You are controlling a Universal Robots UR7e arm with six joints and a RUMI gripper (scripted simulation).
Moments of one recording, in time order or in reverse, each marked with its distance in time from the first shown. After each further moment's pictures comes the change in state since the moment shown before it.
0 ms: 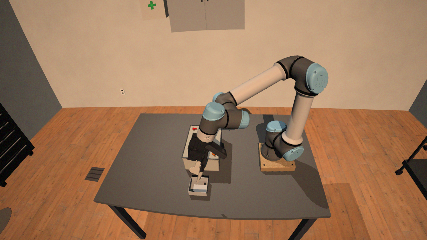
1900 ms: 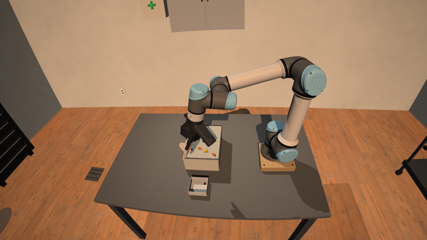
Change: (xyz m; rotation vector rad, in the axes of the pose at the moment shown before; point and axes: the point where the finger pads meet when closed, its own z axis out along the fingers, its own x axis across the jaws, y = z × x) arm -0.092 0.022 -0.026 0.112 -0.098 0.699
